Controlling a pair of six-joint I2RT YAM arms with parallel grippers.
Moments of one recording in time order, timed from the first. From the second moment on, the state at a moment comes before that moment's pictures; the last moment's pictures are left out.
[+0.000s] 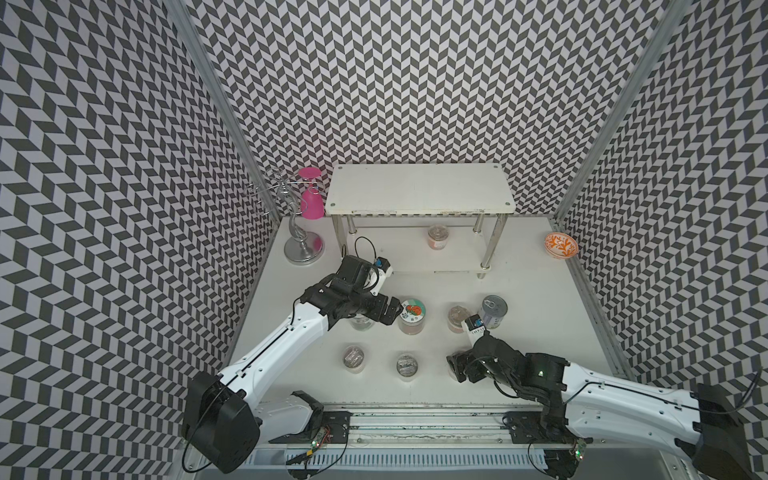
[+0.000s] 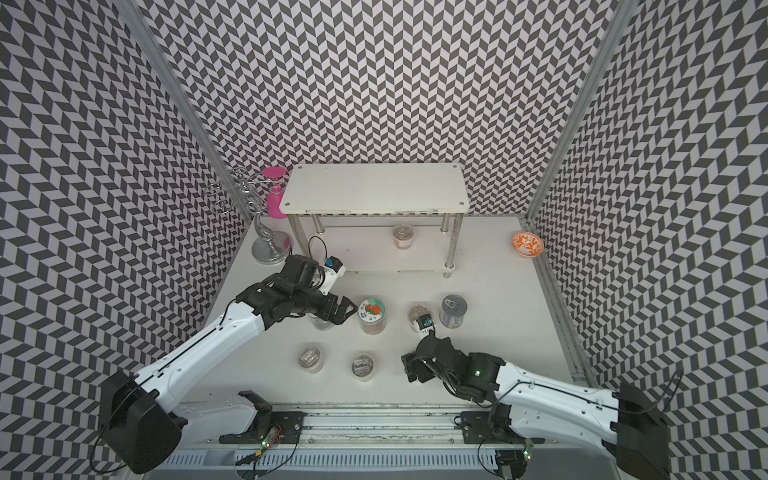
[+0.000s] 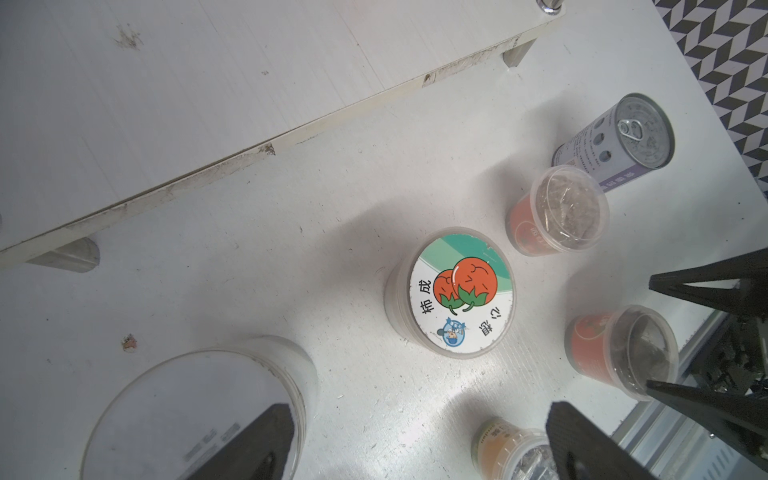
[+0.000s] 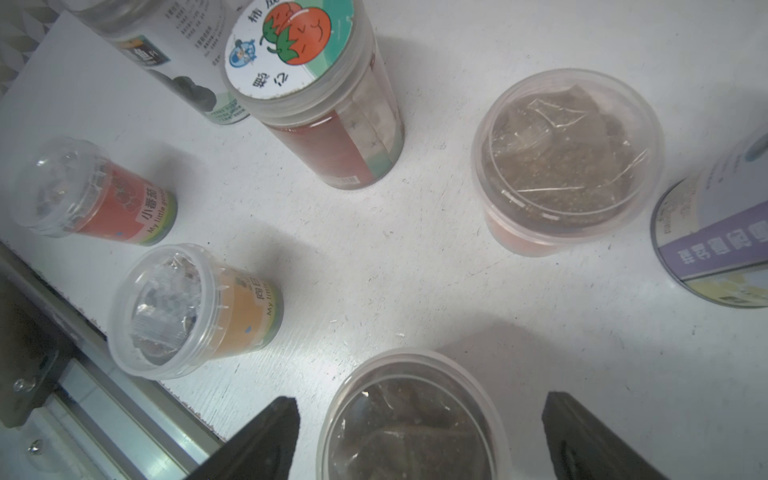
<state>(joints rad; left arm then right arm) -0.51 1.23 1.00 -0.67 0.25 -0.08 1.09 0.91 0.48 -0.43 0.28 0.62</state>
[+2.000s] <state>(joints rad) -0.37 1.22 0.99 -0.67 0.29 -0.03 0.45 1.85 1.25 0.15 -0.01 0.09</state>
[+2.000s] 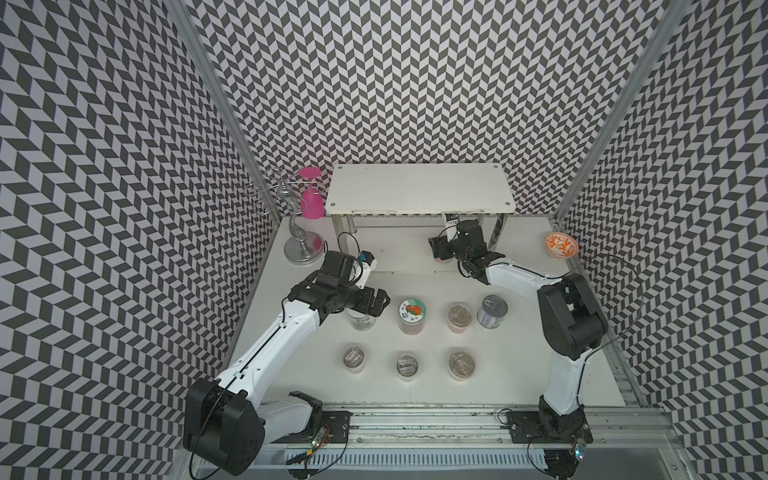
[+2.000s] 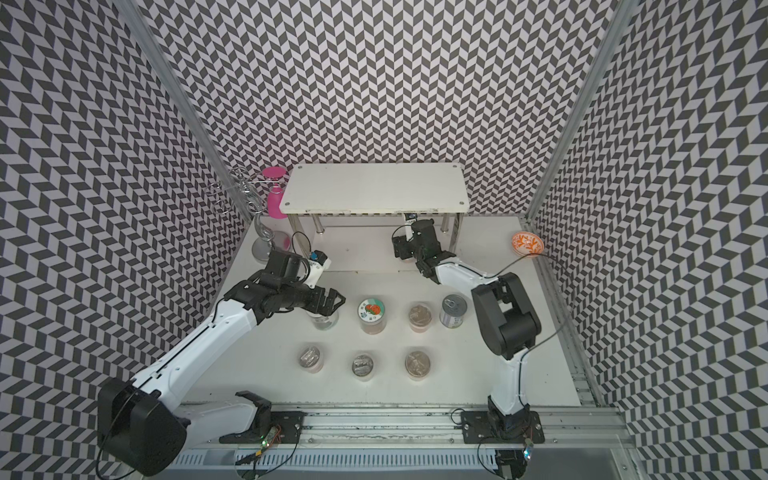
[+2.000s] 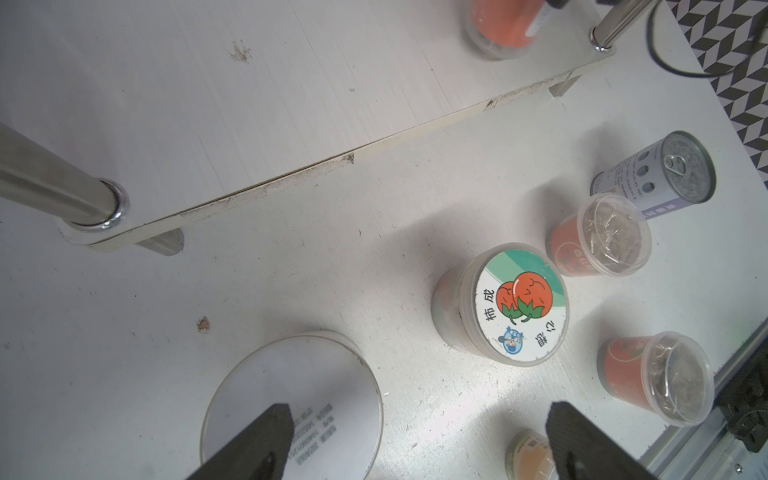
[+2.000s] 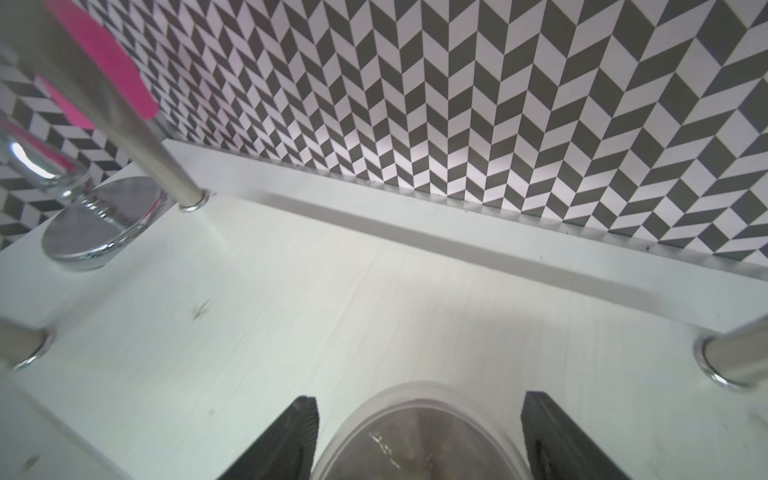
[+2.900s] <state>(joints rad) -0.36 1.26 0.98 -0.64 0.36 -0.02 0.80 0.66 0.46 -0.56 0.34 0.80</state>
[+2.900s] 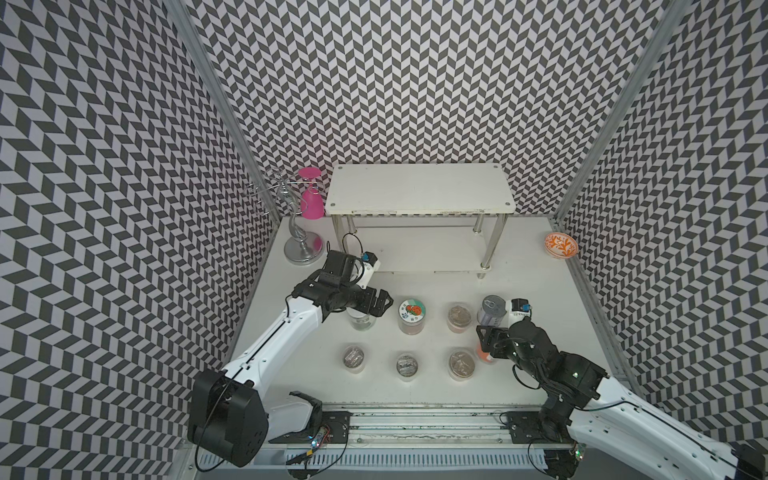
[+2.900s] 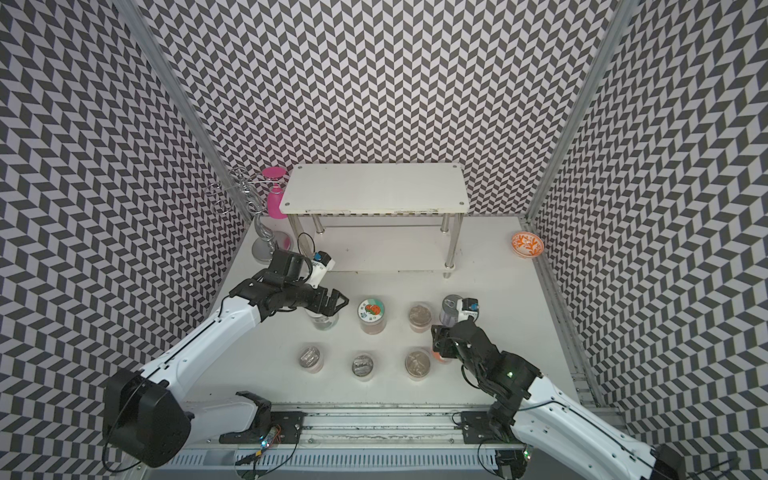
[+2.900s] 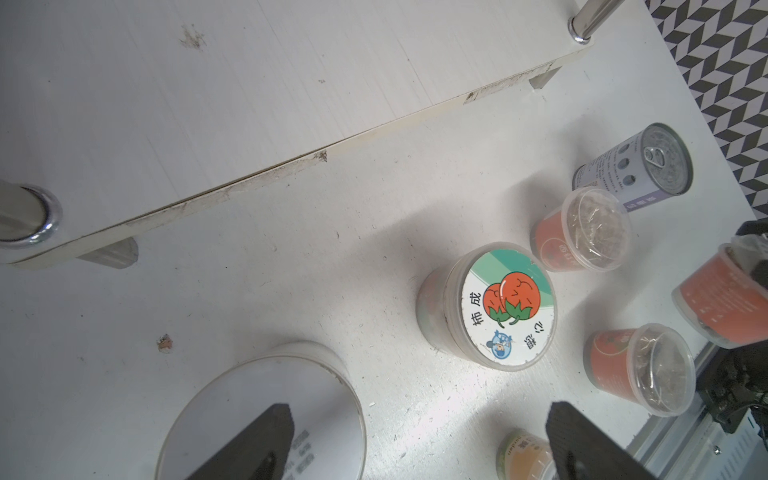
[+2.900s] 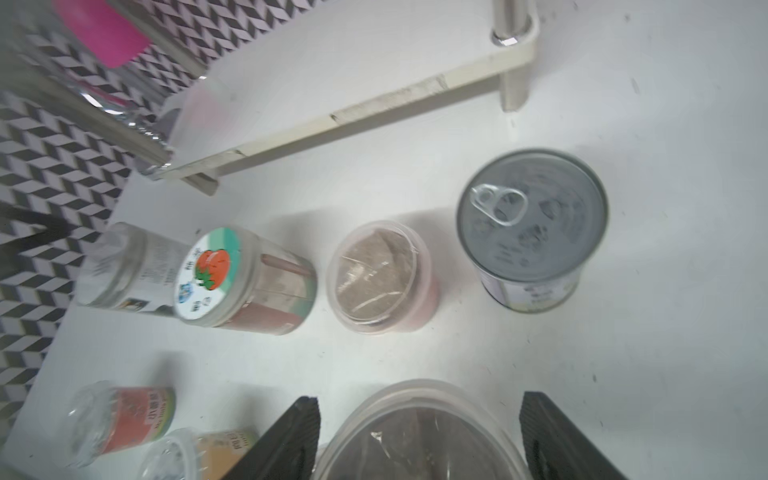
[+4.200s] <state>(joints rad) -0.36 1.26 0.98 -0.64 0.36 -0.02 1.01 0.98 0.53 -0.87 0.71 1.39</state>
